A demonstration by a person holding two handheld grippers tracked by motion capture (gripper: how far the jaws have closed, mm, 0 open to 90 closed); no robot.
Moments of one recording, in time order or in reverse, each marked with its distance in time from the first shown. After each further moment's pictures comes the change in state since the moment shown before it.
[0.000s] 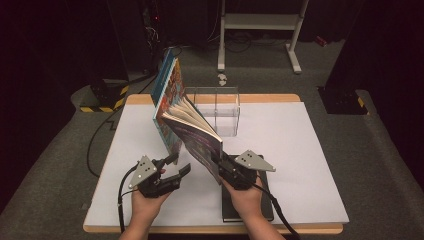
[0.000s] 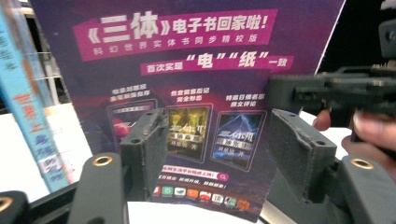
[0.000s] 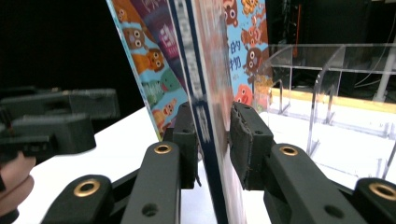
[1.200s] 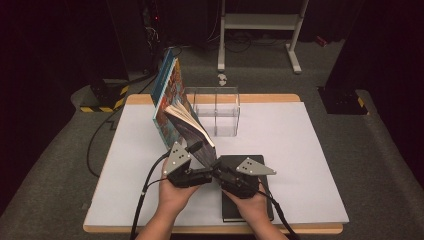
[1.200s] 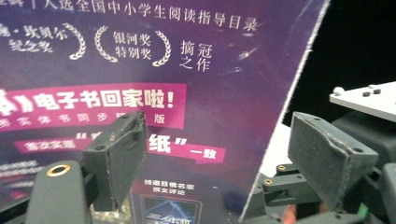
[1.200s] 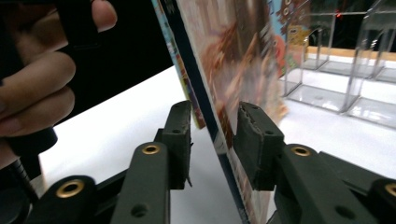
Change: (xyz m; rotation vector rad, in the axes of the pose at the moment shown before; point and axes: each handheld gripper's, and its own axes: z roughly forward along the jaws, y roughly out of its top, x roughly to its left) left arm -0.050 0.040 0.053 0.041 0.007 0.016; right arm -0.009 -0.027 -0.006 0.133 0.146 0.014
